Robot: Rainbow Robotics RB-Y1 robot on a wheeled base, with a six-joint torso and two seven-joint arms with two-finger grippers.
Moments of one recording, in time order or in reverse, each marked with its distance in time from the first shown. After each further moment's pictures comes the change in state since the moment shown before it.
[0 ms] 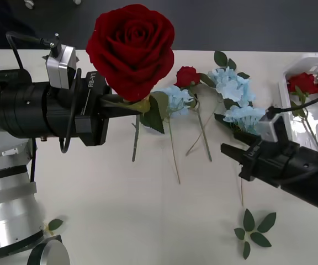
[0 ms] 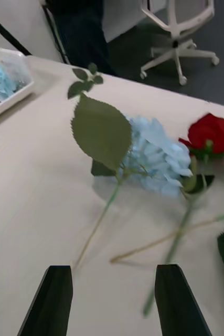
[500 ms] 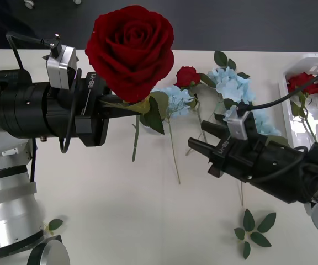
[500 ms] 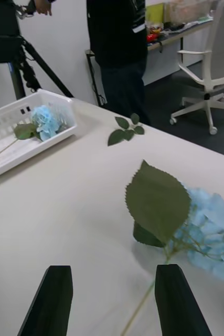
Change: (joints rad) right arm -0.237 0.052 0.245 0.001 0.056 -0.125 0.007; left arm 0.000 0.000 0.000 0.000 0.000 0.002 0.000
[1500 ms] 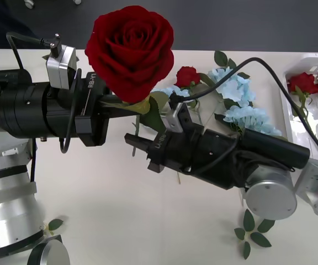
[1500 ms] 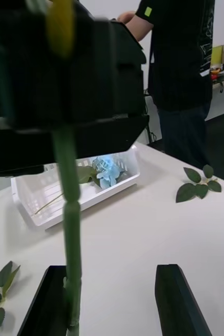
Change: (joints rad) right arm -0.331 0.266 0.242 0.143 0.001 -0.024 -0.006; left arm 0.000 0.000 0.000 0.000 0.000 0.000 0.000
